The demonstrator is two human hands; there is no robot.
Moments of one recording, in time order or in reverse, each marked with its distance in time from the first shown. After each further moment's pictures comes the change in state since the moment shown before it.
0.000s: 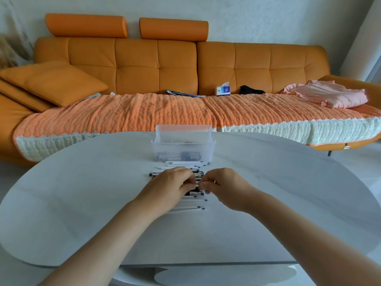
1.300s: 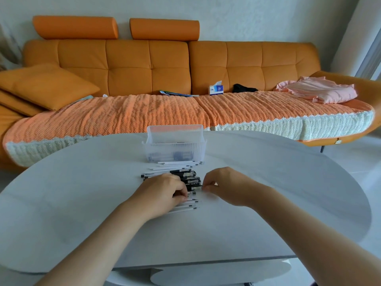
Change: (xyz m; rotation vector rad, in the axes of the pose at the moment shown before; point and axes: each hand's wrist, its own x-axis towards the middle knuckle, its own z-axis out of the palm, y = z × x) left_hand 0.003 -0.006 0.007 0.192 -0.159 0.010; right_hand -0.002 0.020 -0.017 -0.291 -0.097 -0.007
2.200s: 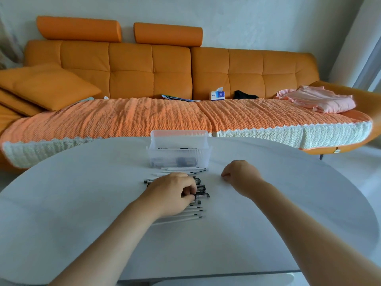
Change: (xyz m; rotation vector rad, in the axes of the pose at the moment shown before) left_hand 0.017 -0.006 0.003 -0.096 0.065 0.006; right_hand 0.046 0.045 -0.003 -0.257 0.189 0.266
